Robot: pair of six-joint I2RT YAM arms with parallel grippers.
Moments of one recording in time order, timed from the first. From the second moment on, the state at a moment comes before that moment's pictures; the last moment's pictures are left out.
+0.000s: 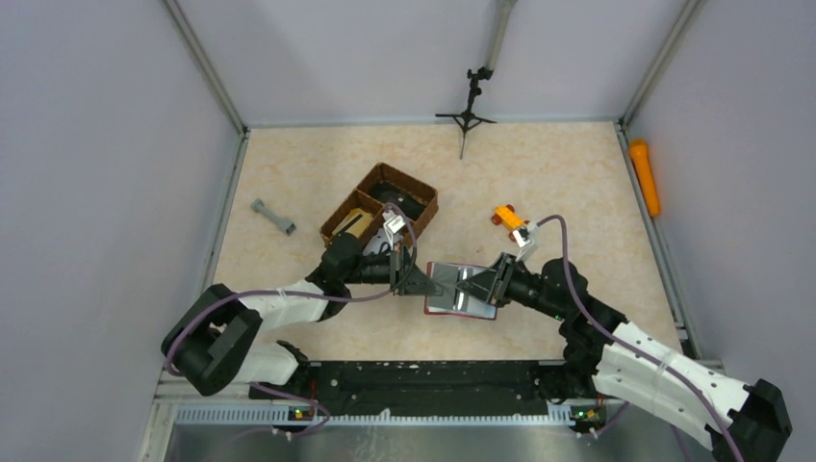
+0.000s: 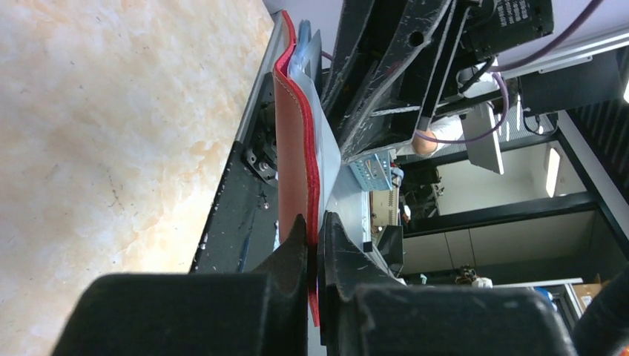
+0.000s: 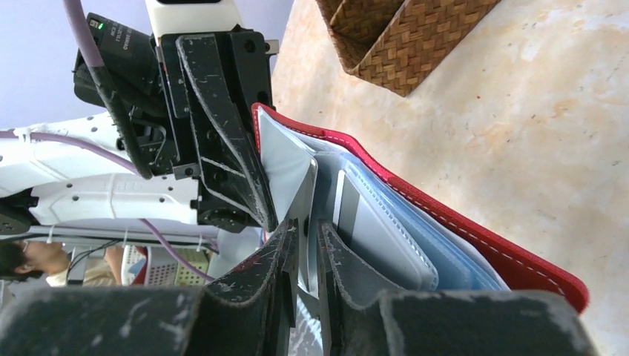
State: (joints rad) left arm -0.67 1.32 0.41 0.86 0.89 -1.11; right arm 0.79 0.62 0.34 0.08 -0.20 0.98
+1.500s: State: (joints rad) left arm -0.54 1.24 0.34 1.03 0.95 -1.20; right arm 0.77 0.66 0.40 -0.04 -0.23 0.92
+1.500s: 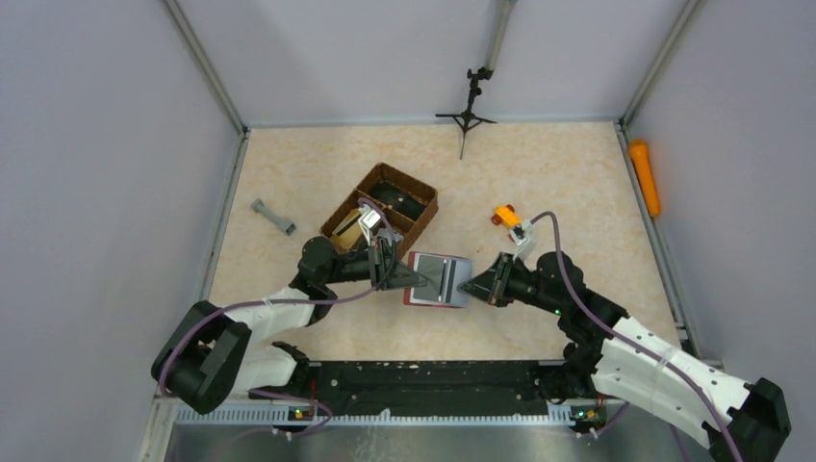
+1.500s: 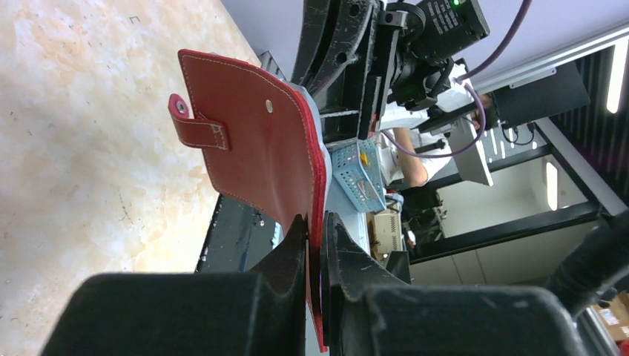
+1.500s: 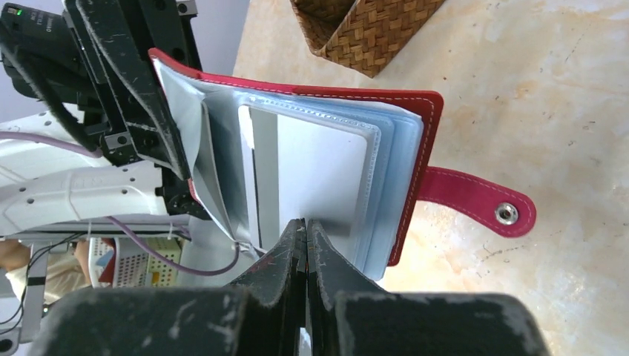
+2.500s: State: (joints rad) left arm -0.55 1.24 0.33 1.05 0.97 -1.23; right arm 0.77 0.79 0.39 0.29 -0.39 0.97
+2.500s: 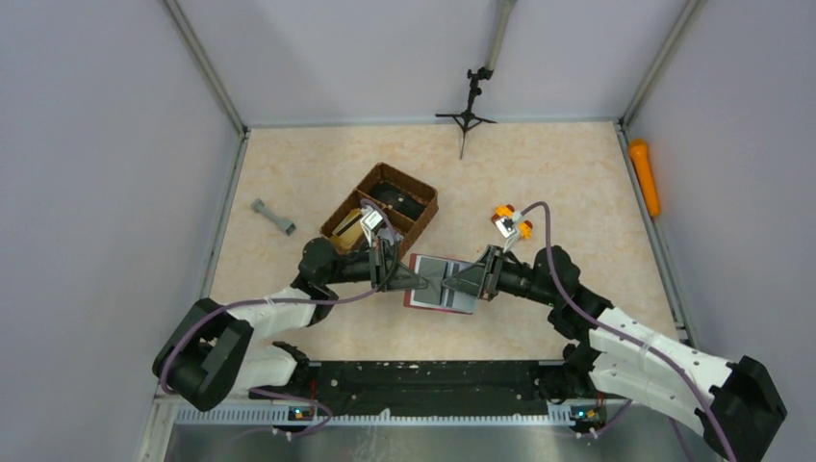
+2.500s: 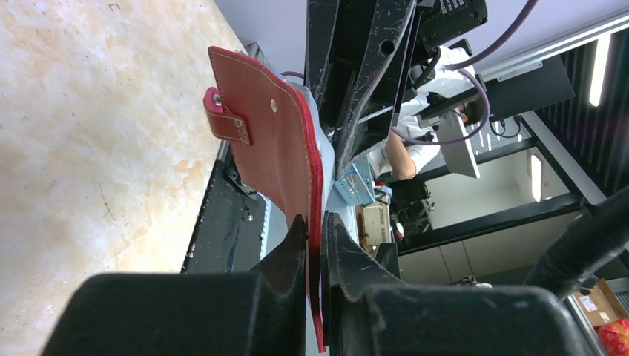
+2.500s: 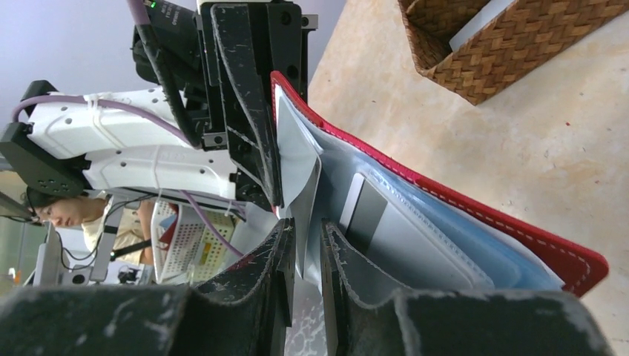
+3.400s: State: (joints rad) left arm -0.56 1.25 0.33 1.13 0.97 -1.26; right arm 0.76 0.80 0.37 0.36 -0.43 1.03
